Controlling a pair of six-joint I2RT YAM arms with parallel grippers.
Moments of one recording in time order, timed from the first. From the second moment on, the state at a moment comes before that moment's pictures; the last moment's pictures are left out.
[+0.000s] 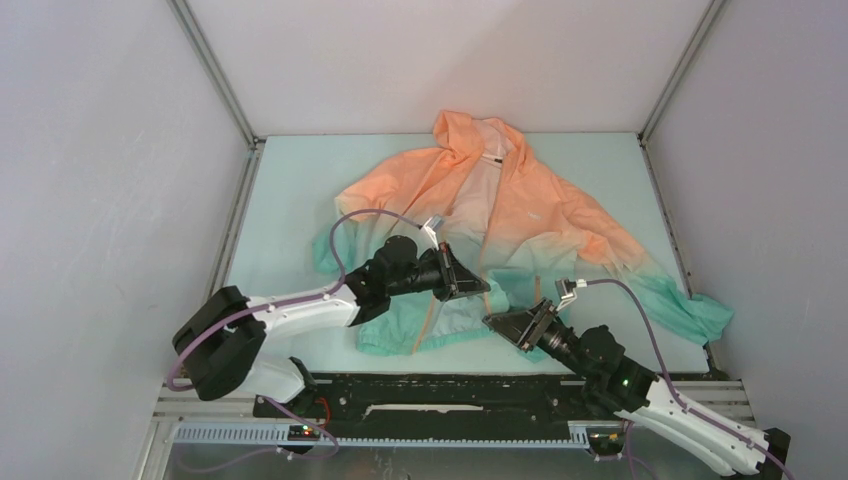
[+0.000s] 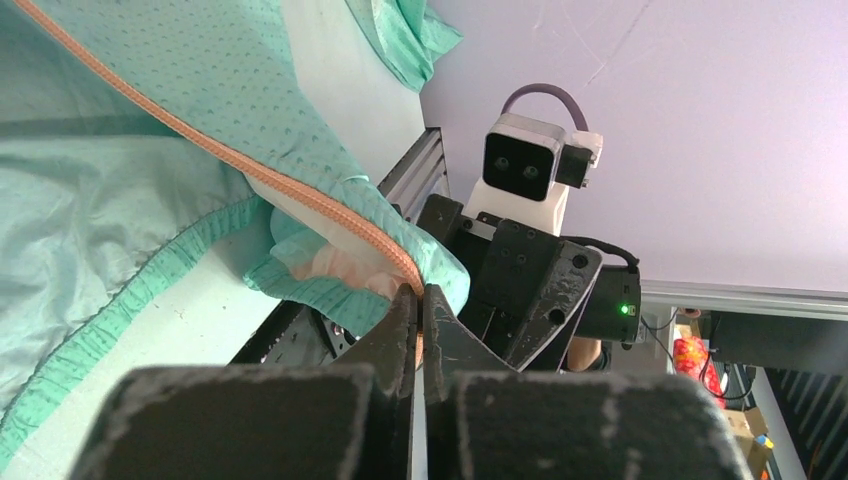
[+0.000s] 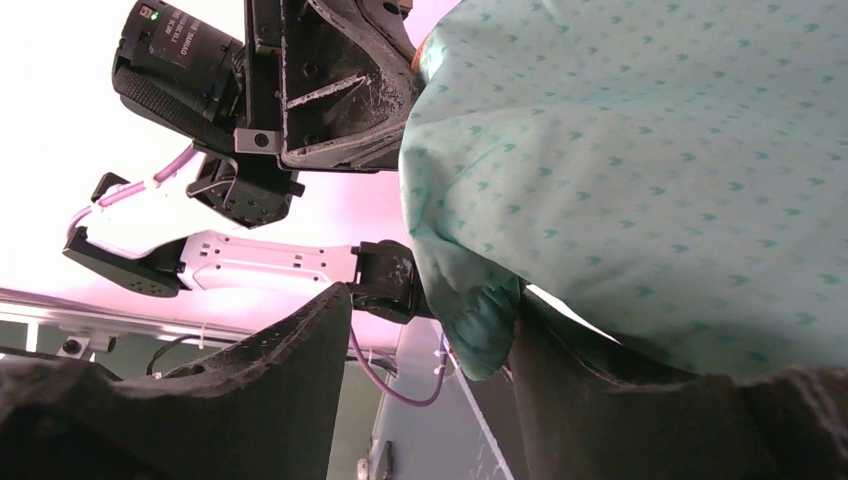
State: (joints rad) left arm -0.89 1.39 0.68 0.45 0.38 -1.22; right arm 1.00 0.08 0.00 0.08 0.08 1.27
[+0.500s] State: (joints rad) left arm -0.88 1.37 0.68 0.43 0.37 -1.21; right arm 0.95 0.07 0.00 0.03 0.07 1.28
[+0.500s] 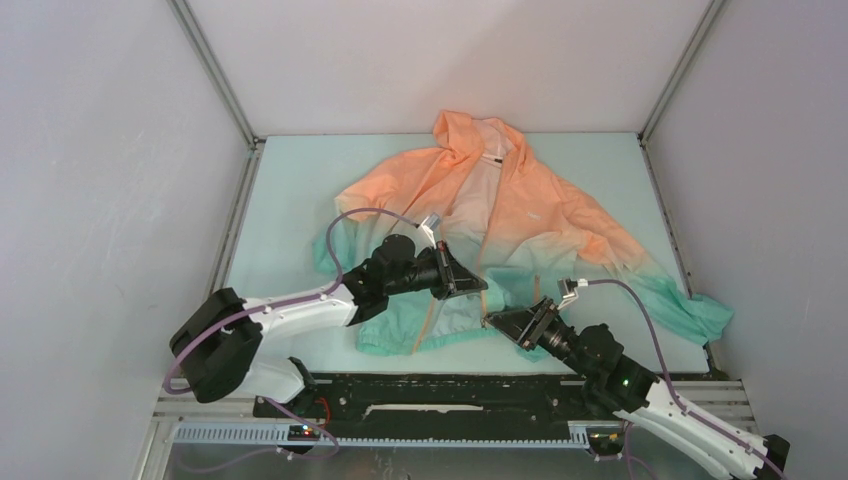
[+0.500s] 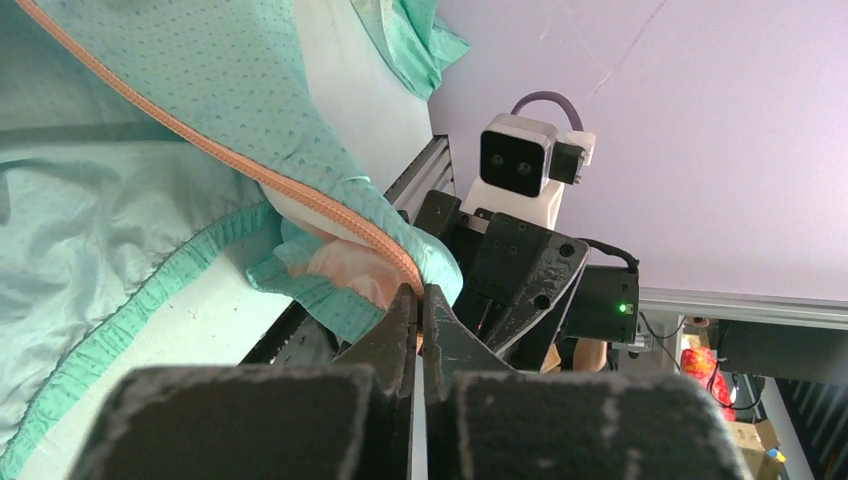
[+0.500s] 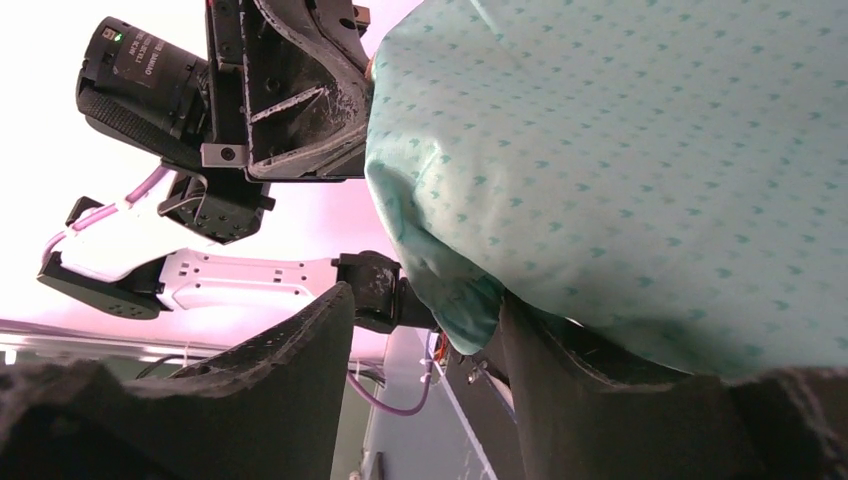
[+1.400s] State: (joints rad) left arm -0.87 1.37 0.68 0.43 0.37 -1.20; right arm 0.88 0.20 0.00 0.18 -0.06 1.24
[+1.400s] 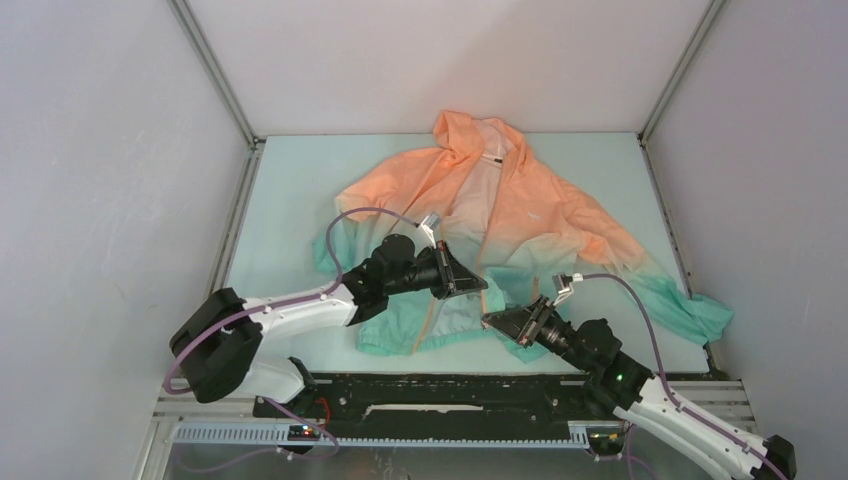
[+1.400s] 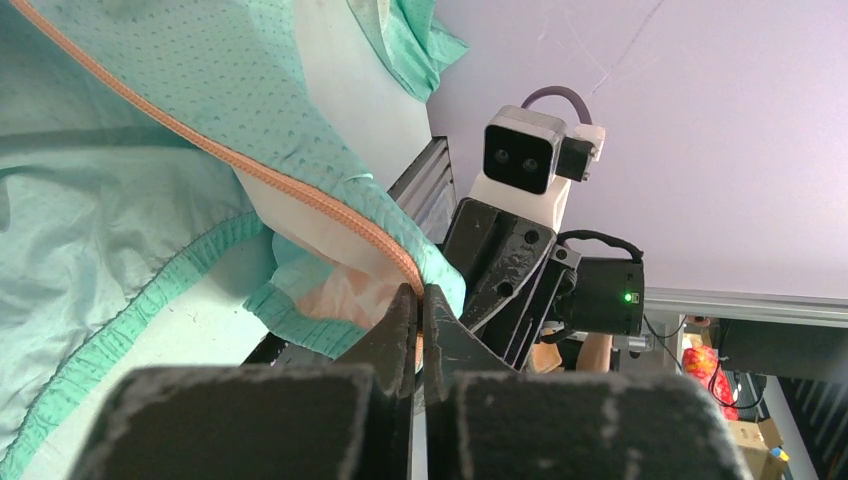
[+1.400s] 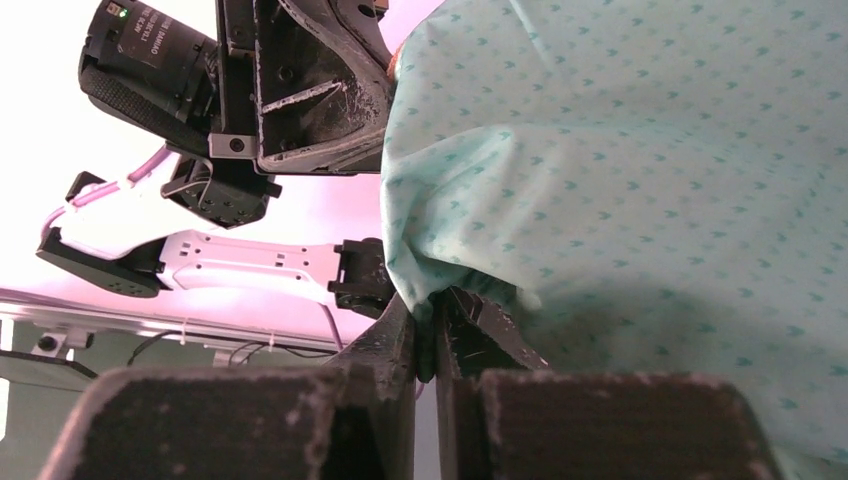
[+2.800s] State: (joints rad) left arm -0.94 1.53 0.99 -0.75 0.05 -0.30; right arm 0.49 0.35 0.00 0.29 -0.65 1.14
